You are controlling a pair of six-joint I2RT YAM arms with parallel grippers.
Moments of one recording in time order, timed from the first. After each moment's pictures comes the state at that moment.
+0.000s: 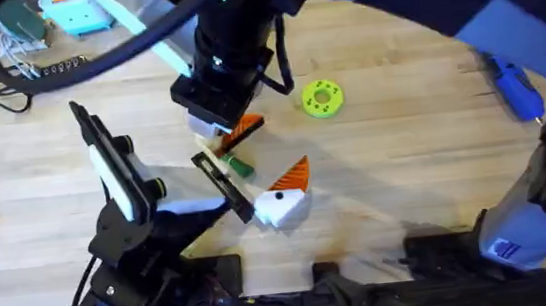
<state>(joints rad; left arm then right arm) -0.52 0.01 0.01 -0.05 0.40 -0.09 0.99 1.95 2.09 -1.39 -0.18 -0.03</state>
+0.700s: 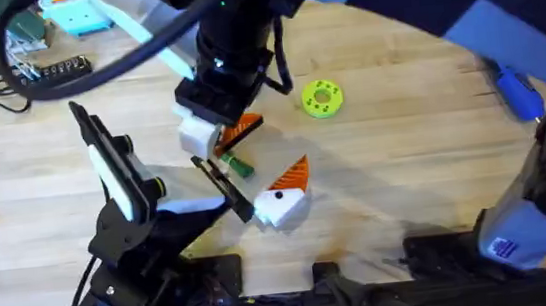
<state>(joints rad) -0.52 0.01 0.01 -0.05 0.40 -0.09 0.98 1.96 2.09 -1.40 -0.17 -0.04</state>
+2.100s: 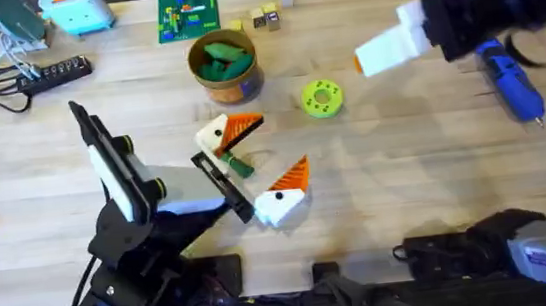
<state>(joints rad) -0.52 0.01 0.01 -0.05 0.40 -0.09 0.30 1.24 1.34 -1.14 -0.30 -0.05</state>
